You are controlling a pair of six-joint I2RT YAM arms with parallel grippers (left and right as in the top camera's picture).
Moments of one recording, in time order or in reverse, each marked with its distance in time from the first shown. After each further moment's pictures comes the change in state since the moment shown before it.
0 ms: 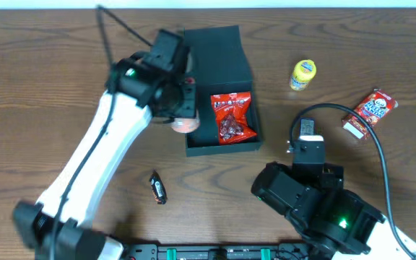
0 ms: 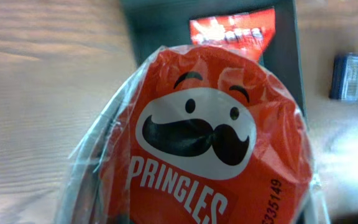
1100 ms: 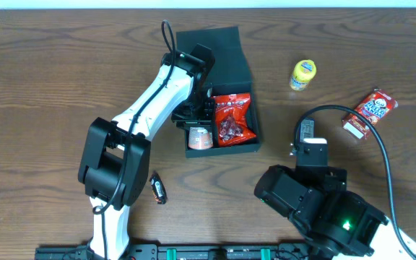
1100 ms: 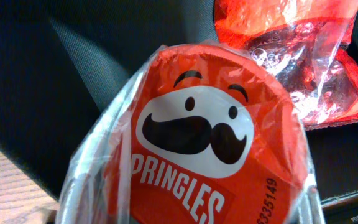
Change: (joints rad) left arm -0.019 0.430 0.043 -0.022 0.153 0.030; right arm 0.000 -0.012 0.000 -0.038 -0.024 0.019
